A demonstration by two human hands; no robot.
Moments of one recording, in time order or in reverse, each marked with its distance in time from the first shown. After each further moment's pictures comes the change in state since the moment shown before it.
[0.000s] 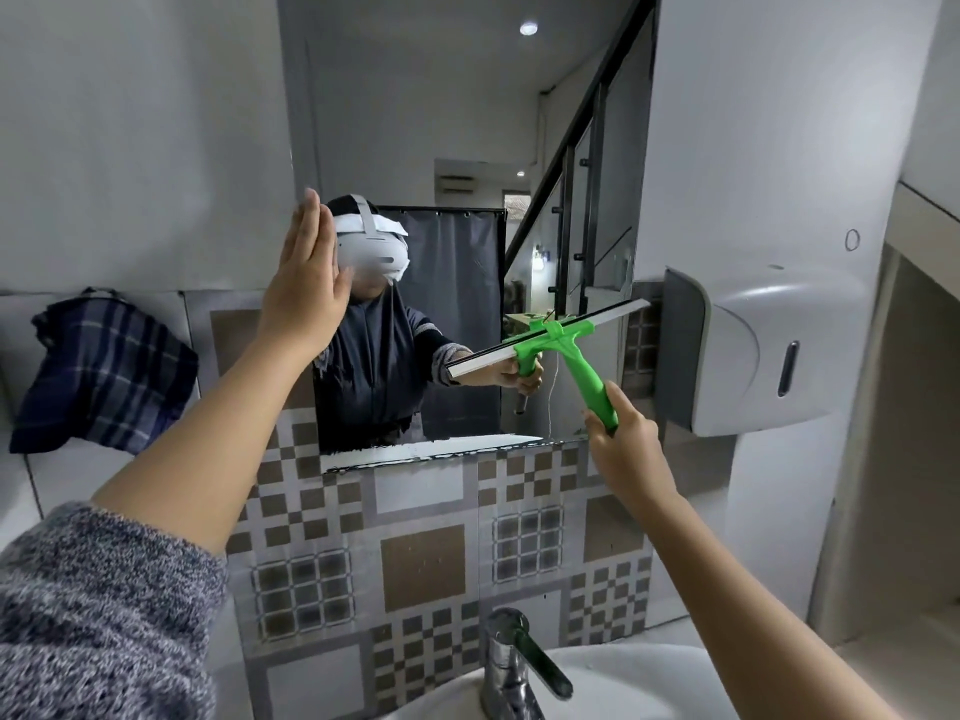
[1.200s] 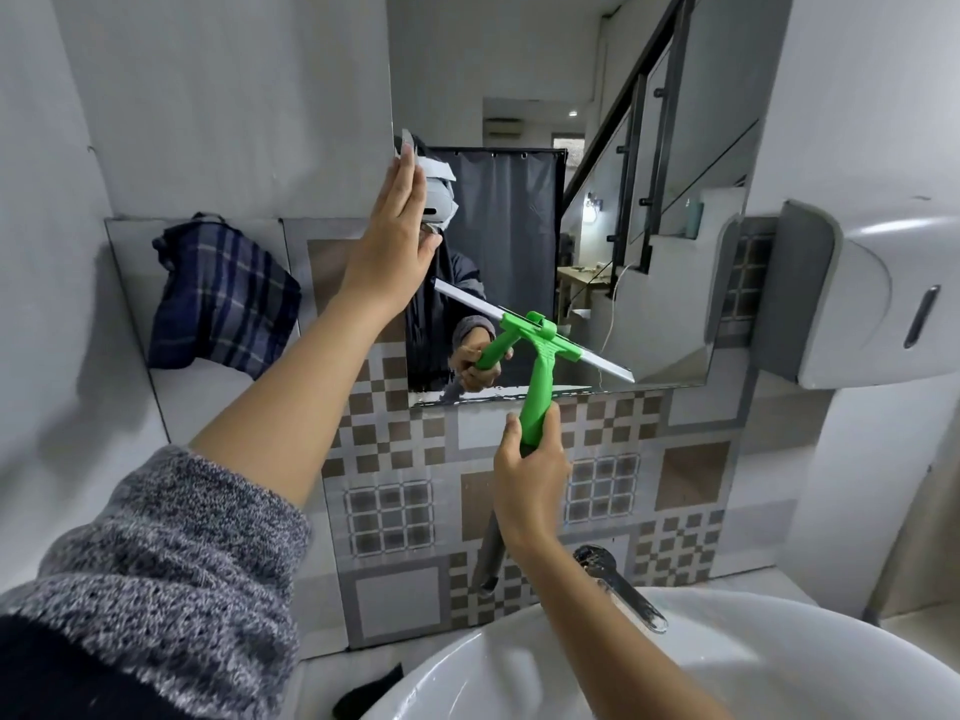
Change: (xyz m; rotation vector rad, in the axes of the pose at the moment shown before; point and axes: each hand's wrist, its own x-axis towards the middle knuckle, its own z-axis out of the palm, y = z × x) left_hand -0.026 -0.017 -0.006 -0.035 -0.091 0.098; right_hand -0.114 -0.082 0.157 0.532 0.056 0.194
